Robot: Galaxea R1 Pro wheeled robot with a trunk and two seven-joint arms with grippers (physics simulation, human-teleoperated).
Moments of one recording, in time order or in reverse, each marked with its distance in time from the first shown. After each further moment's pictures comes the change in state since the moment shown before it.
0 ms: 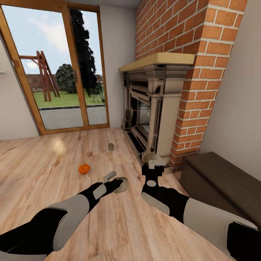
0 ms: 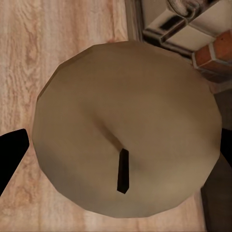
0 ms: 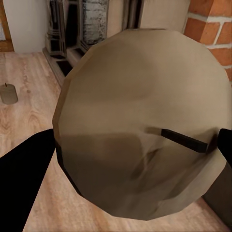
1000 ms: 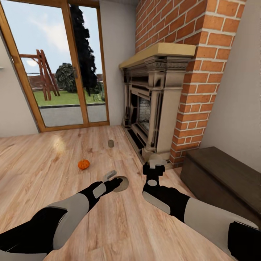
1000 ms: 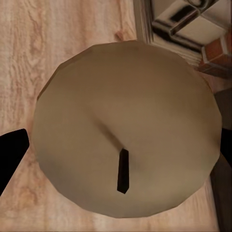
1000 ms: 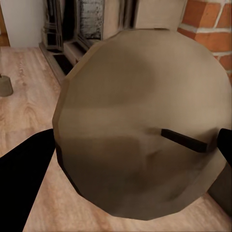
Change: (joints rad) left arm -0.008 0.002 0.000 0.000 0.000 0.000 0.000; right arm -0.003 -0.007 -0.003 0.000 0.000 0.000 -0.004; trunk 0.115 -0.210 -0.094
